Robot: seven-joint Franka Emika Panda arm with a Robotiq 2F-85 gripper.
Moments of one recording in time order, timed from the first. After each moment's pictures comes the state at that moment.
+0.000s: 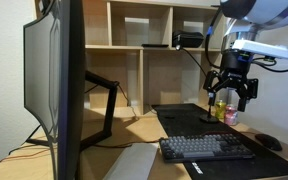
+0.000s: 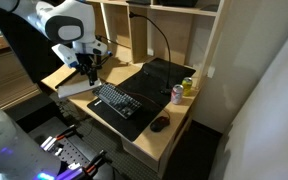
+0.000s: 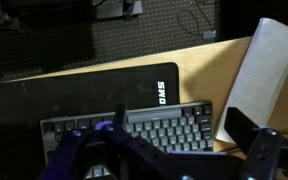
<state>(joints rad) 0.10 -0.41 0.03 -2.66 0.27 2.17 0.10</state>
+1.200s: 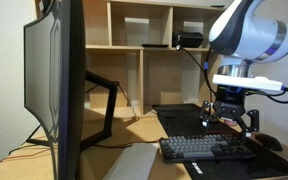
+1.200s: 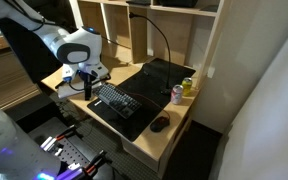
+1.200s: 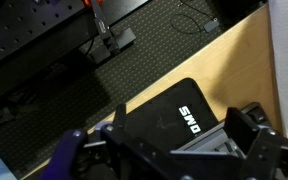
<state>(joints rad) 0.10 -0.18 0.08 -2.71 0.40 2.33 0.44</state>
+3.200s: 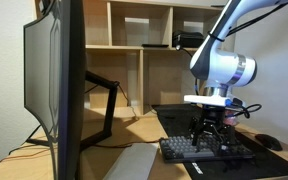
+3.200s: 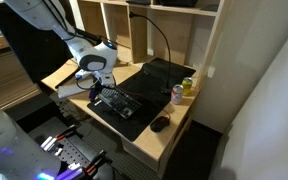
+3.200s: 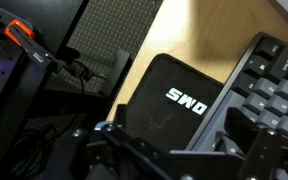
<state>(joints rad) 0.11 0.18 0.06 -2.50 0.51 2.40 0.86</state>
